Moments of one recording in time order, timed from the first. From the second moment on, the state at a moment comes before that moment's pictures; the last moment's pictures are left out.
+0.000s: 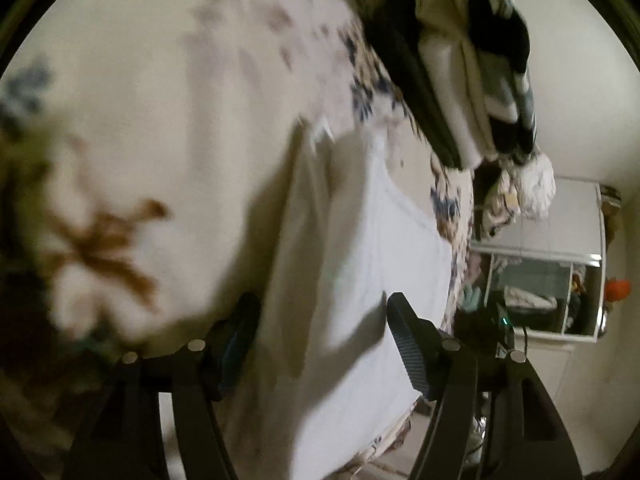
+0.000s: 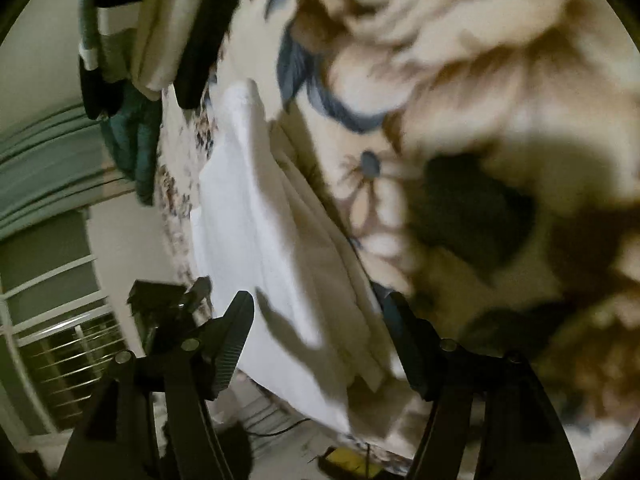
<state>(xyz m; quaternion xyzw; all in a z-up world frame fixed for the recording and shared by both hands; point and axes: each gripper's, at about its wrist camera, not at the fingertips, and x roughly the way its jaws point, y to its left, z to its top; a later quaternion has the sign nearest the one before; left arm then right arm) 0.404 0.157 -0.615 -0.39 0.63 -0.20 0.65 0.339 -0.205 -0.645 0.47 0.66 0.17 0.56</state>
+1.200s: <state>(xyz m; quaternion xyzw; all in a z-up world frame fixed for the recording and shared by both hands) 0.653 0.055 -0.353 -0.25 0.49 -0.21 0.81 0.619 -0.238 -0.378 0.41 0.55 0.21 0.70</state>
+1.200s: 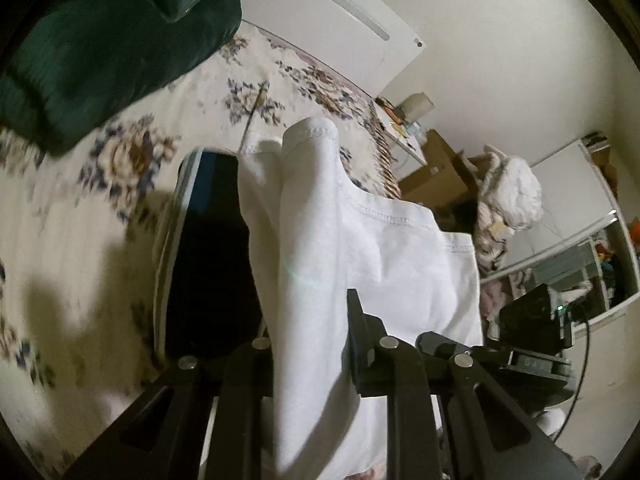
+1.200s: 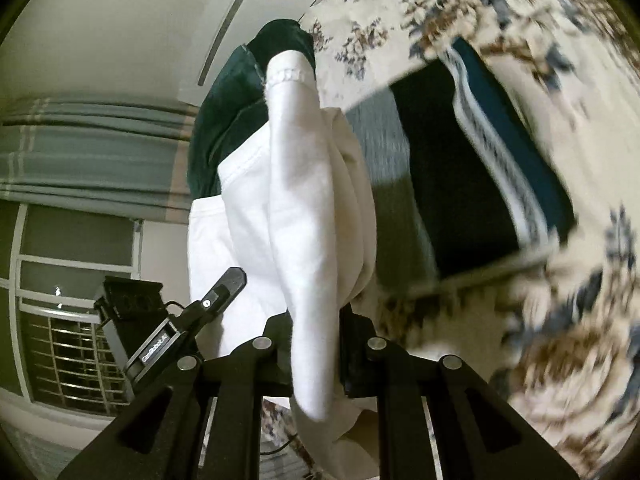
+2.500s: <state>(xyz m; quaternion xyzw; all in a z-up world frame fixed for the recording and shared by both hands) 0.633 0.015 -0.315 -0.01 0.46 -0.02 0.89 0.606 -0.212 -0.325 0.00 0.54 -0.10 0.84</state>
